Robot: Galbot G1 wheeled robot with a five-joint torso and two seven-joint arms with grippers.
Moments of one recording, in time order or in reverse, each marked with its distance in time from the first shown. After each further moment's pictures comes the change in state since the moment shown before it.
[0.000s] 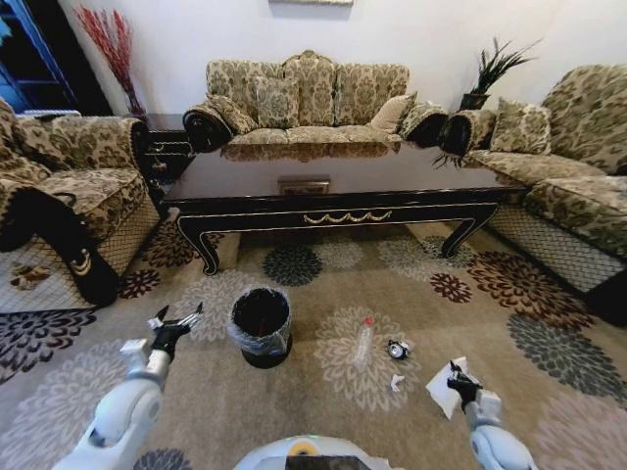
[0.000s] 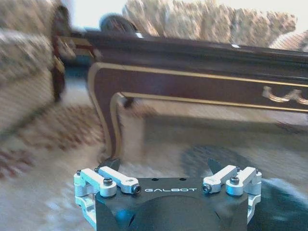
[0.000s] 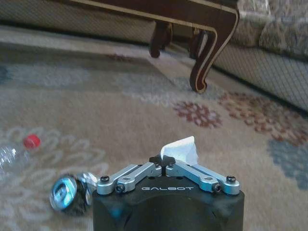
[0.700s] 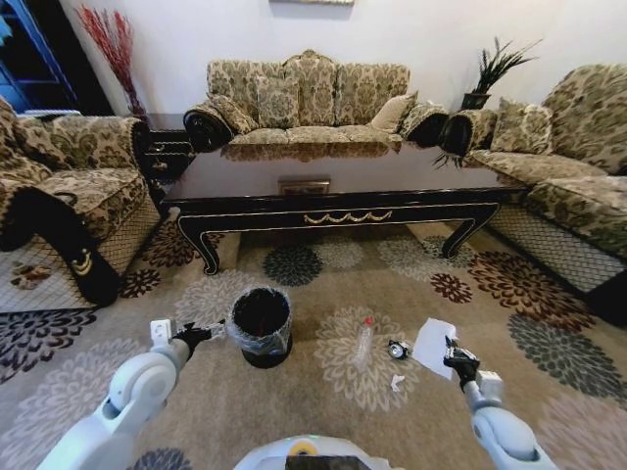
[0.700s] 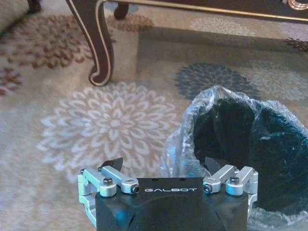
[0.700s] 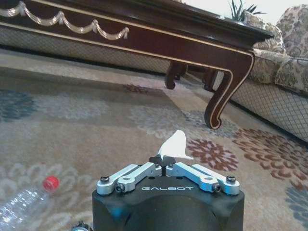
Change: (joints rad) left arm -0.140 0.077 0.126 0.033 -0.296 0.330 -0.246; right arm -0.022 -0.066 -0.004 0.139 0.014 -0.010 0.011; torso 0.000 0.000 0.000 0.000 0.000
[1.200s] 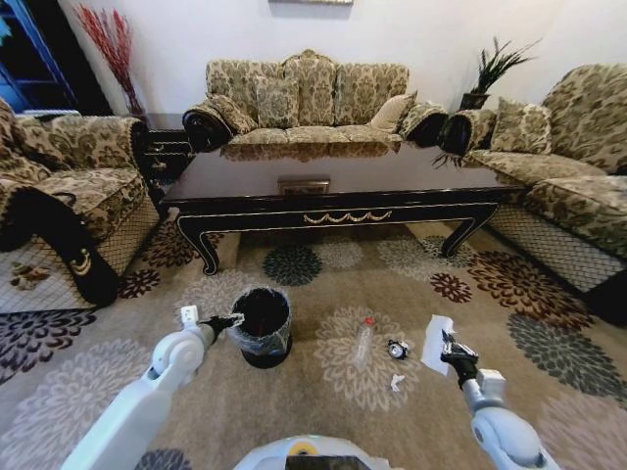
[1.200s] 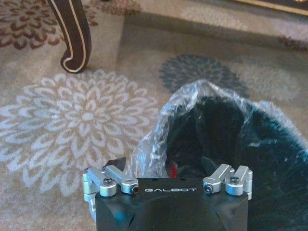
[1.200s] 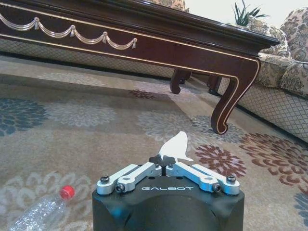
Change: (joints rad) left arm -0.224 -0.048 0.199 0.181 -0.048 -0.025 -0.034; right arm -0.028 0.016 -0.010 0.090 -0.004 -0.039 0.029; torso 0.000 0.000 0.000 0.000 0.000
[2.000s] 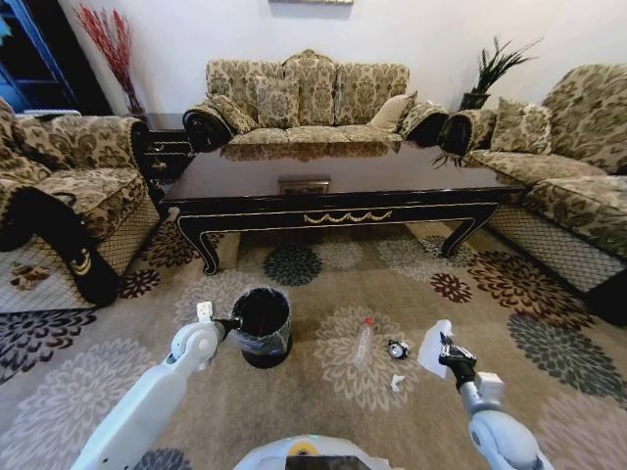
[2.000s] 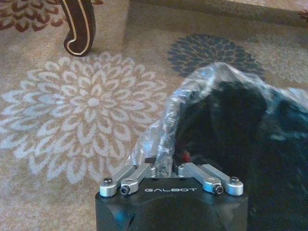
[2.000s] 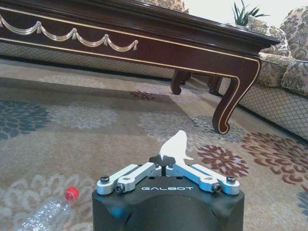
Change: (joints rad) left arm -0.080 0.013 0.064 0.070 -0.079 0.045 -0.080; right arm -0.006 0.013 -0.002 0.014 0.003 0.002 0.001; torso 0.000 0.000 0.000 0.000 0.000
